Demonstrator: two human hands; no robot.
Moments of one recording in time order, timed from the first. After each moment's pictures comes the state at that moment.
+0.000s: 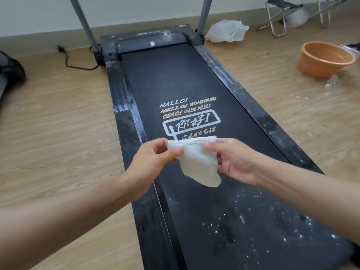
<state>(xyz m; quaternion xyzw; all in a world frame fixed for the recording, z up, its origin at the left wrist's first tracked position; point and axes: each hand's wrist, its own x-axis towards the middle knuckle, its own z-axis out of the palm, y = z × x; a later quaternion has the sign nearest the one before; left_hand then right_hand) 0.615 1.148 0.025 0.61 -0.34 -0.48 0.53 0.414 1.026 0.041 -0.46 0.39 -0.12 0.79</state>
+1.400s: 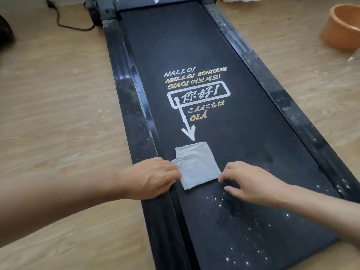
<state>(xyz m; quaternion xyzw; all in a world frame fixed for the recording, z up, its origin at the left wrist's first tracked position) 0.646 1.200 -0.076 0.48 -0.87 -0.13 0.05 0.341 1.065 -0.046 -0.92 0.28 0.18 0.20</state>
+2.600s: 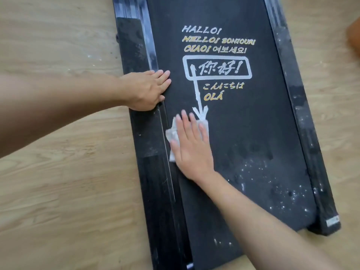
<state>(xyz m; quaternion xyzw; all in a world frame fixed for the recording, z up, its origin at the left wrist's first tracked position) 0.763 1.083 -0.088 0.62 -0.76 -0.11 -0.18 0.503 1.111 -0.129 -0.93 0.36 0.04 0.07</state>
